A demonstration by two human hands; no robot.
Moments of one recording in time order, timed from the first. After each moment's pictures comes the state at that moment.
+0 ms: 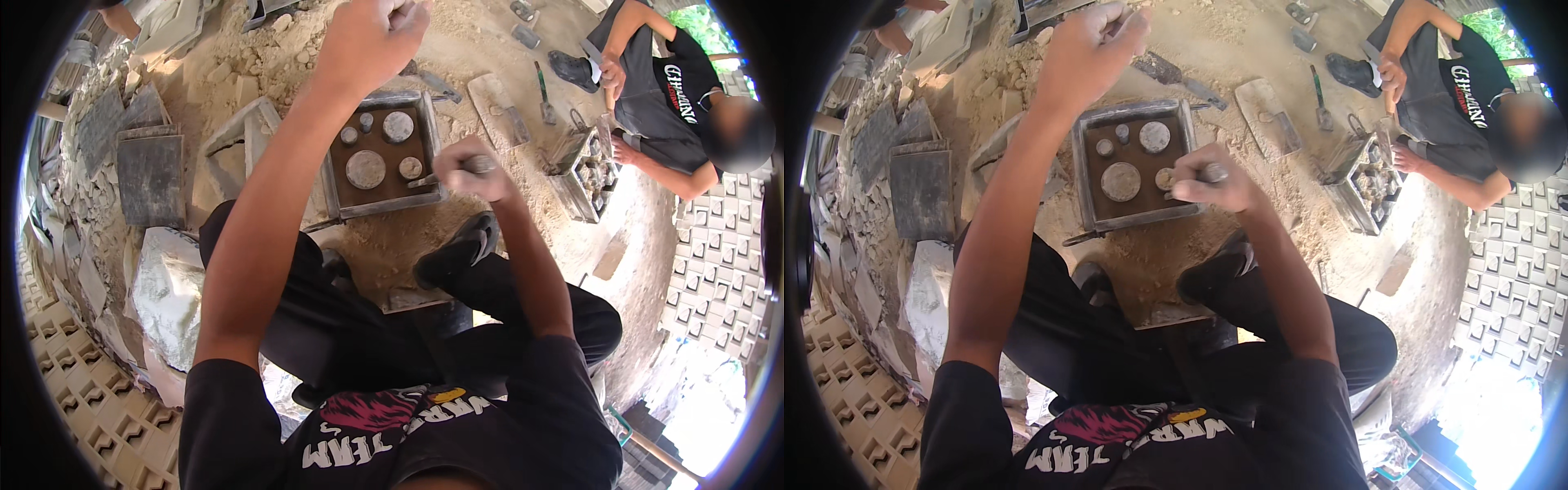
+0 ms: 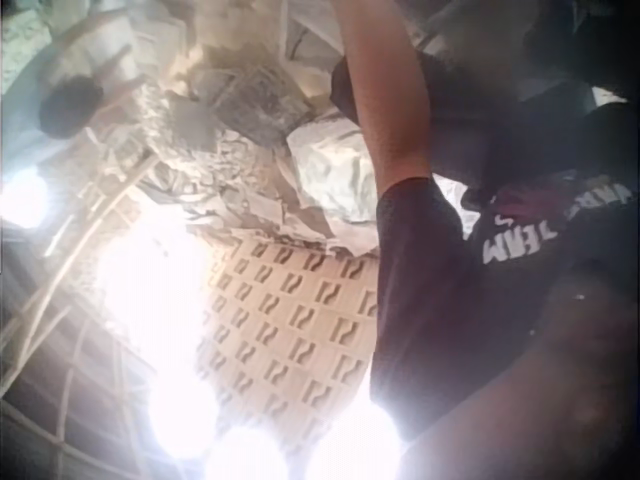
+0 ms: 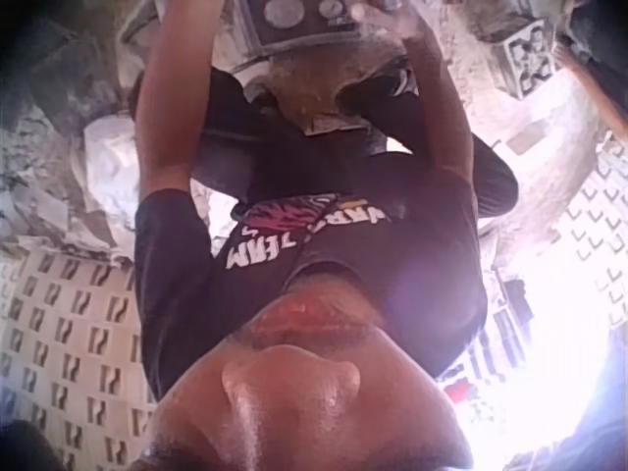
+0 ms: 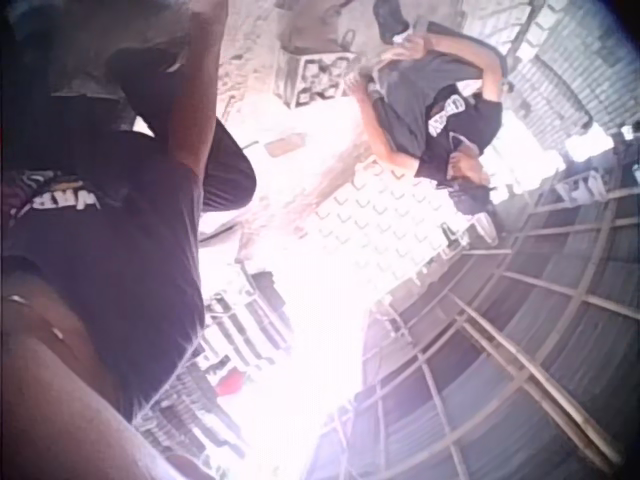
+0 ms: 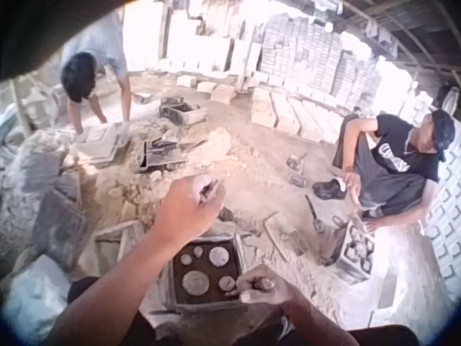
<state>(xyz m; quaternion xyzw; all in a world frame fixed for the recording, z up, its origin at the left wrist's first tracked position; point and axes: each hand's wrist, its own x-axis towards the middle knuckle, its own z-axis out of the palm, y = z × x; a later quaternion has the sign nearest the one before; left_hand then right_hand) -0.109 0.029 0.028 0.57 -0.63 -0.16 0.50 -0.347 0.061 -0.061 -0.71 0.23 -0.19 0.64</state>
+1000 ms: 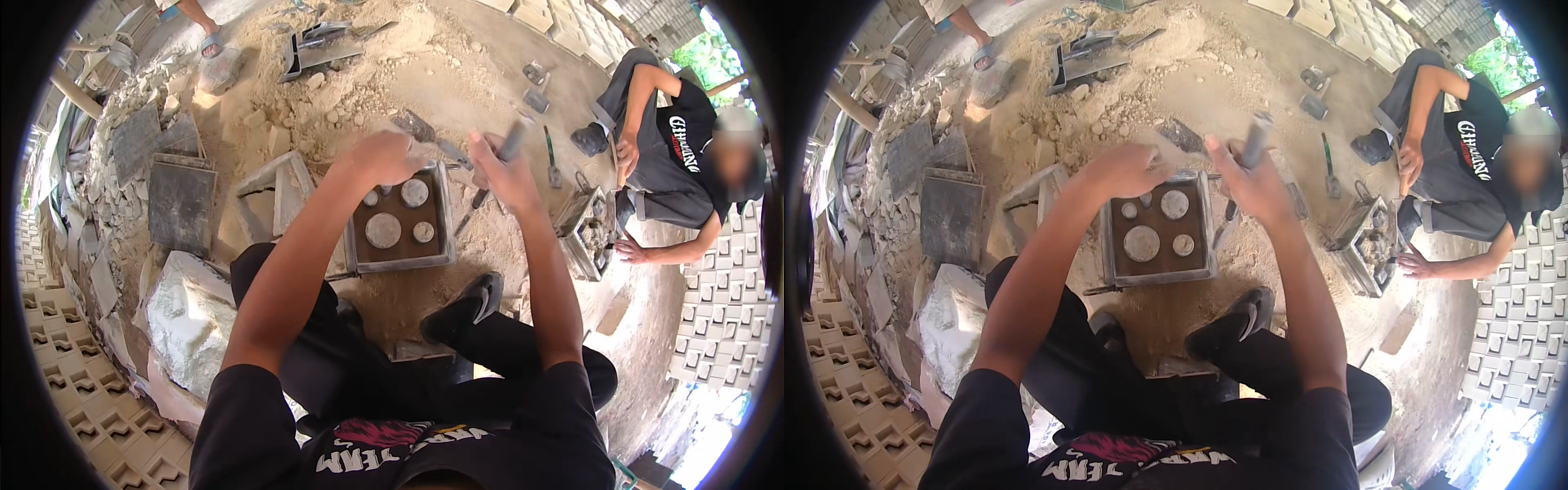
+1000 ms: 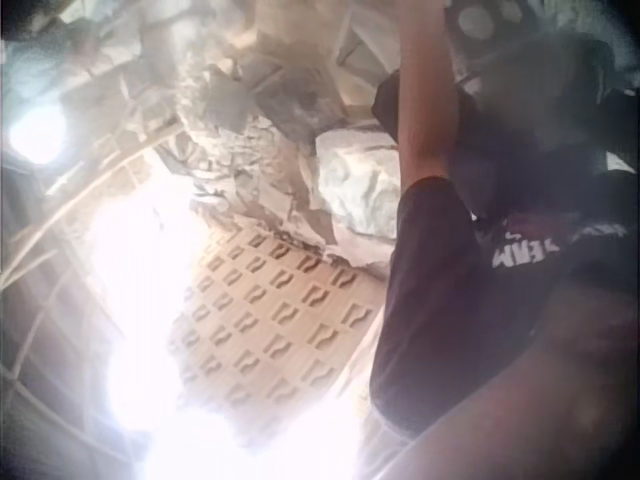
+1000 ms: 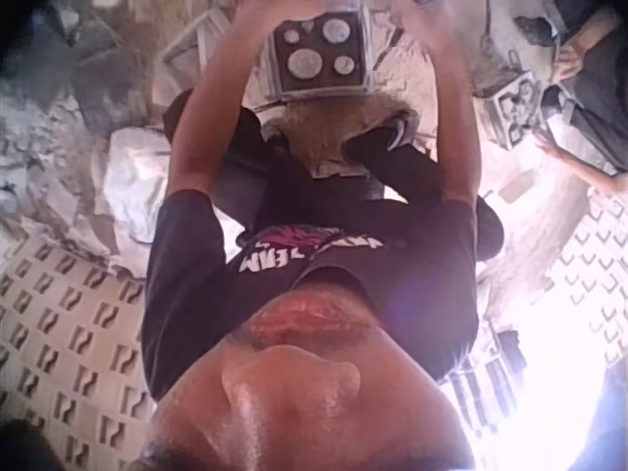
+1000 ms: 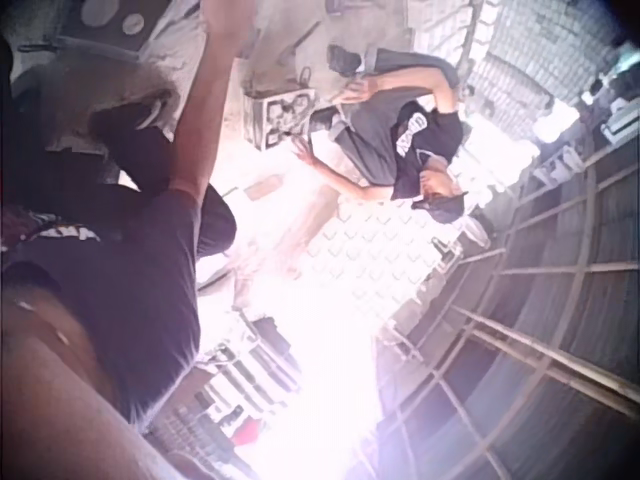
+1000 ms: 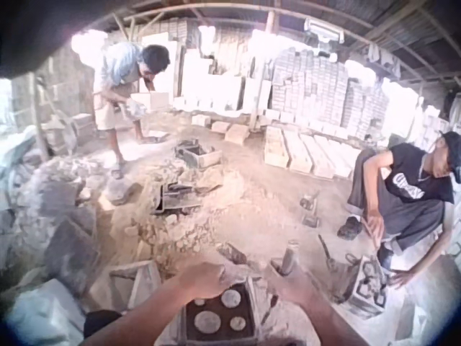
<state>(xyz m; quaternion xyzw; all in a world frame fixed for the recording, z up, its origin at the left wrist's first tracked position) -0.093 0.019 -0.023 0.60 -0.74 -0.27 0.09 -0.322 0.005 0.014 -0.64 0.50 -0.28 0.51</state>
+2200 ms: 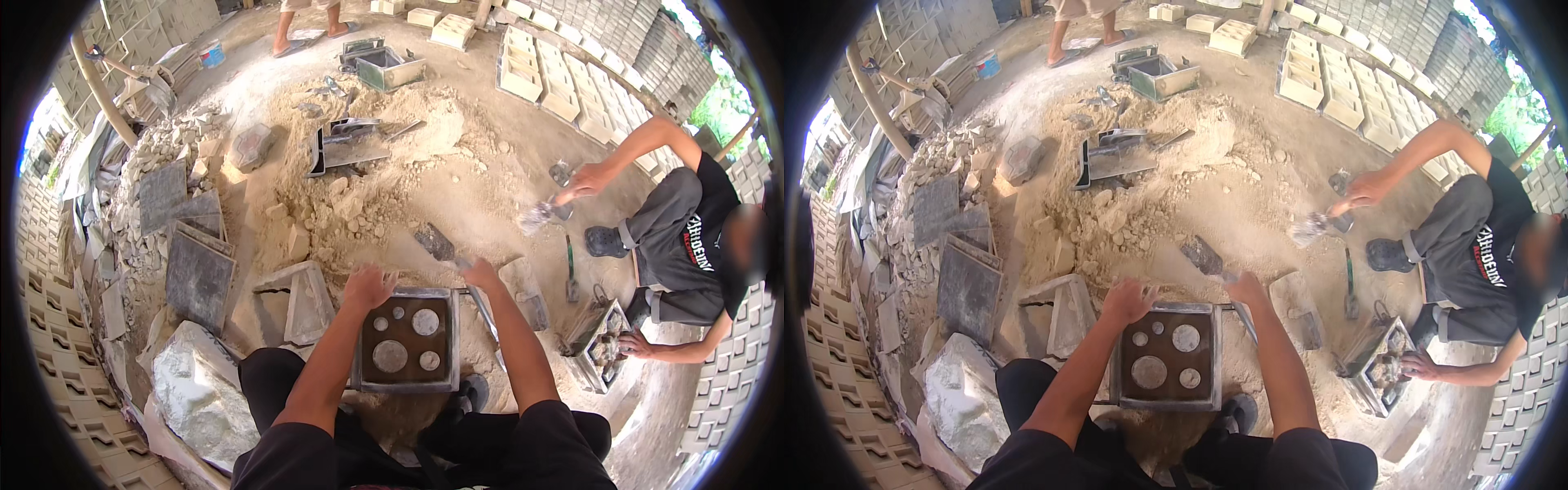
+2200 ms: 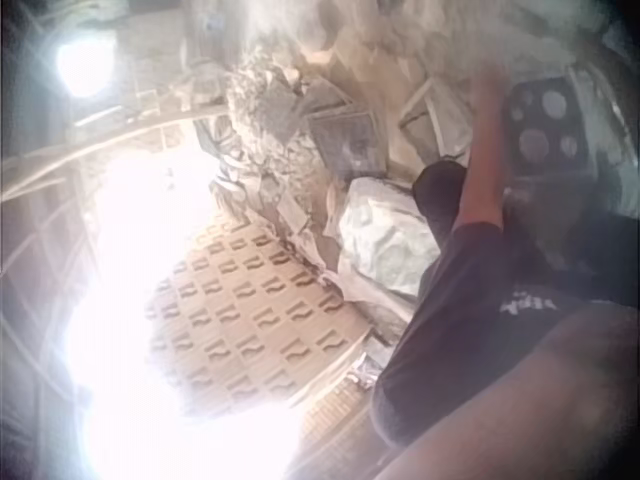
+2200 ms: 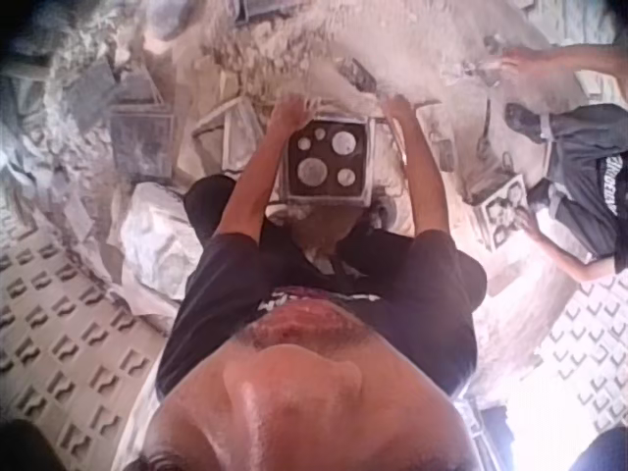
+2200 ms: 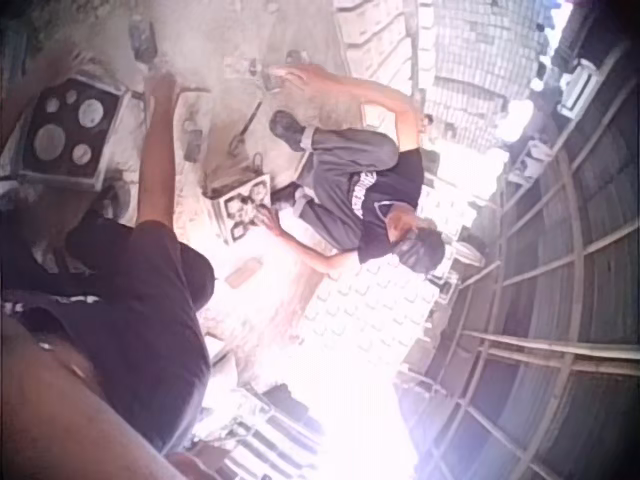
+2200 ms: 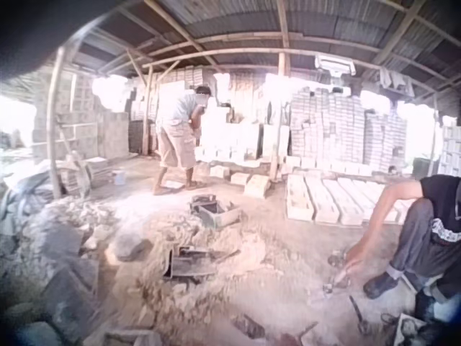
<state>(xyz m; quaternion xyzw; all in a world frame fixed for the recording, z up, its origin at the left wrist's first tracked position) -0.062 -0.027 -0.203 0.74 -0.63 -0.20 0.15 -0.346 -0.185 -0.246 -0.76 0.60 -0.03 0.26</state>
